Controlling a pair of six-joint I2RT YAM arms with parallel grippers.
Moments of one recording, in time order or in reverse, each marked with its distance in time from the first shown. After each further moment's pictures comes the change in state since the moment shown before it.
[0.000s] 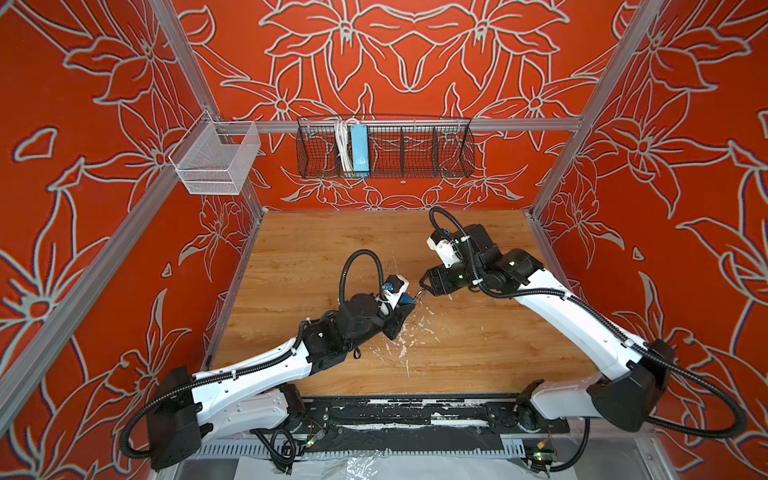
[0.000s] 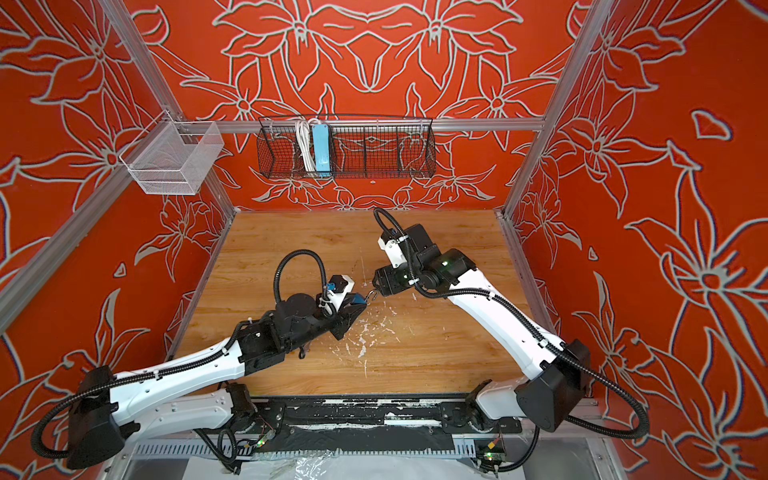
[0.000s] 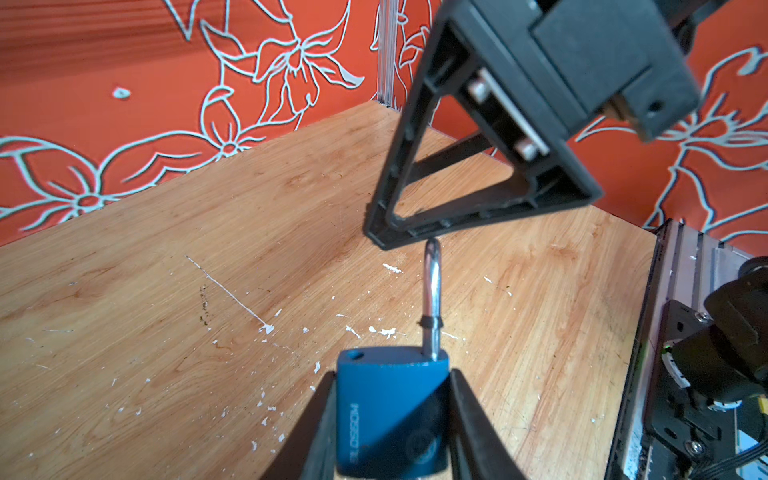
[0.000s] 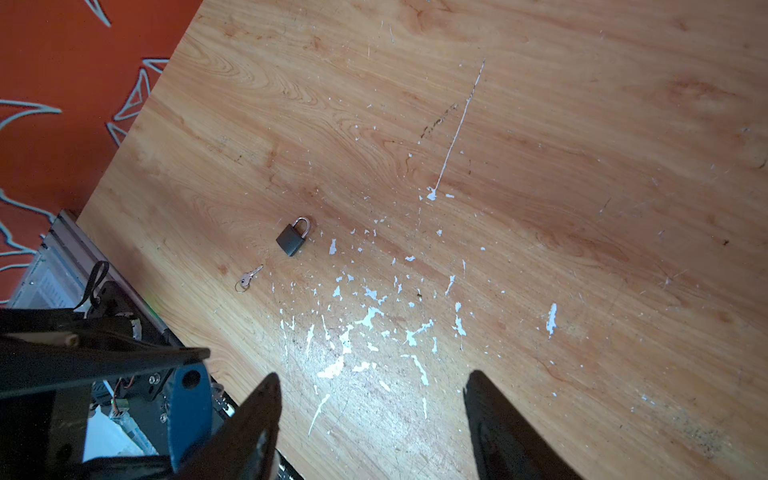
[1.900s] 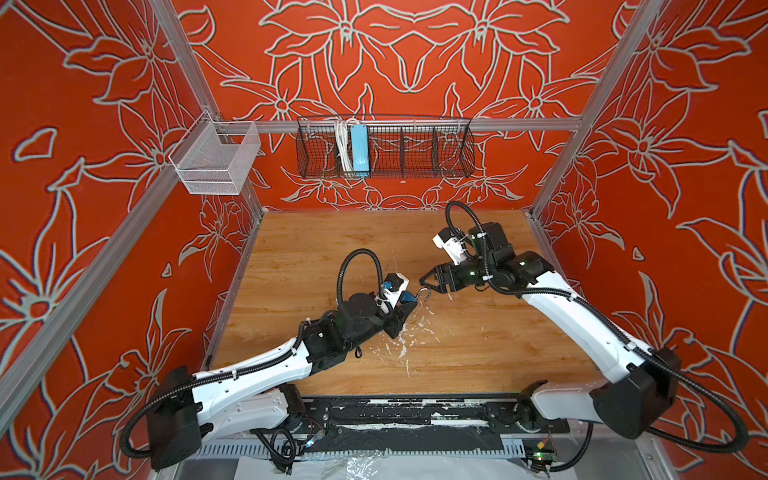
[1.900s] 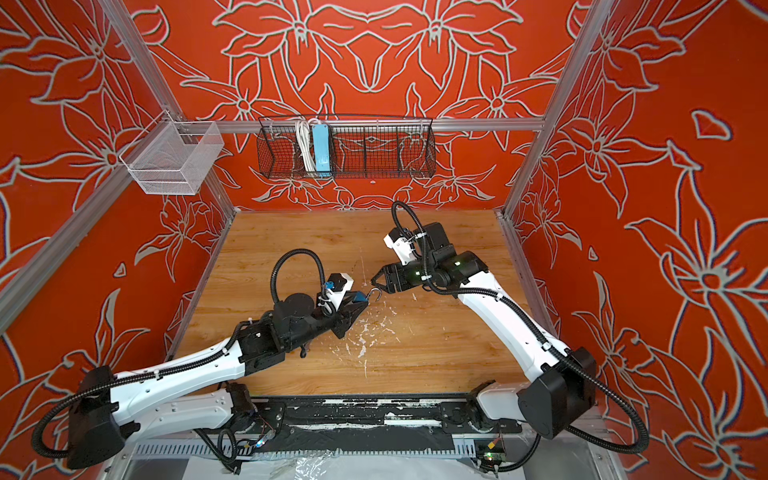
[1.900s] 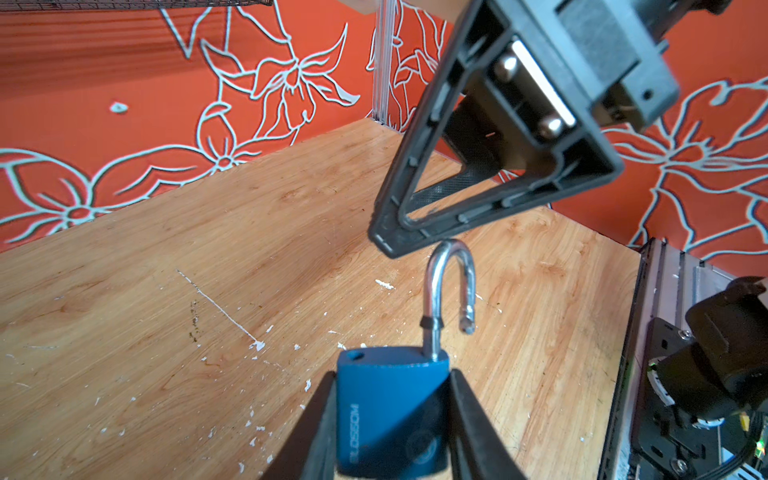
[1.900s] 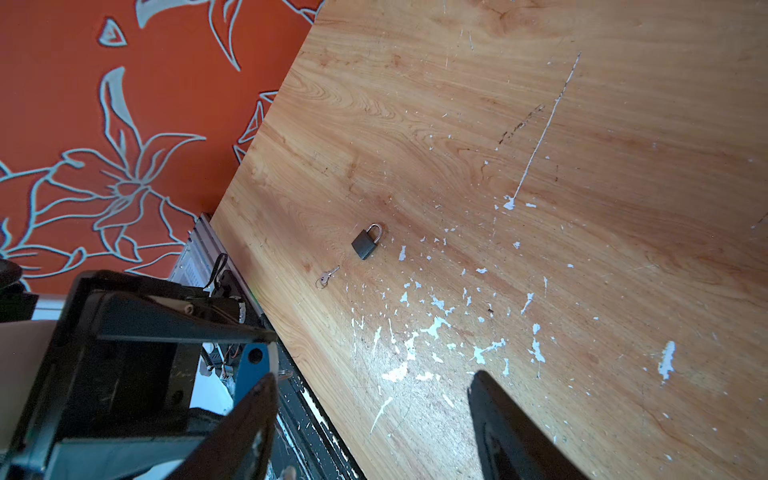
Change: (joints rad) left arm 0.000 0.000 -0.001 0.048 0.003 -0.017; right arm -0.126 -0.044 -0.084 0.111 -0.340 0.007
